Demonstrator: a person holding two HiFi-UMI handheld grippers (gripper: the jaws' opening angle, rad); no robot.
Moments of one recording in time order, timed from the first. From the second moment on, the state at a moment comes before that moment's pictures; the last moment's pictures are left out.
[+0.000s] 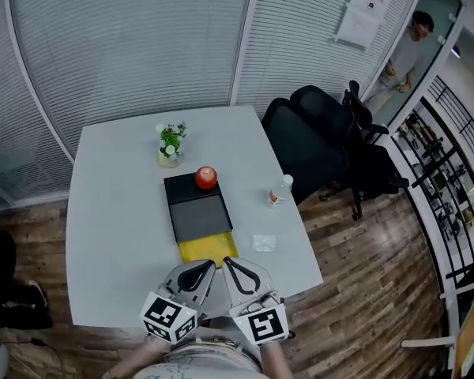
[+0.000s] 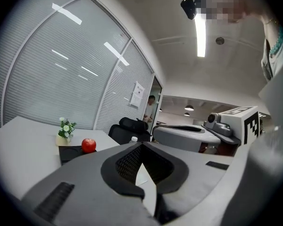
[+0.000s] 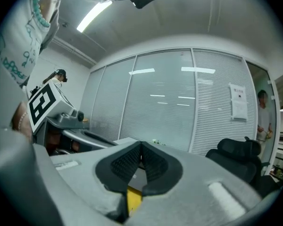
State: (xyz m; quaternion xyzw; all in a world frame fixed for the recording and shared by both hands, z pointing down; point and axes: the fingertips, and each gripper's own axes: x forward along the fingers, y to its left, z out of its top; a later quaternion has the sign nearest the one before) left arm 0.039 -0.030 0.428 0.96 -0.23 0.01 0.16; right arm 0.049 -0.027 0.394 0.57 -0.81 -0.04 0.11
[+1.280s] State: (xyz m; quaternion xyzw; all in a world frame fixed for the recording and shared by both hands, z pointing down) left arm 0.055 -0.068 0.442 0.88 -0.44 -0.01 0.17; right arm 0.074 -0.063 0.412 0.38 -0.92 -0.06 0.12
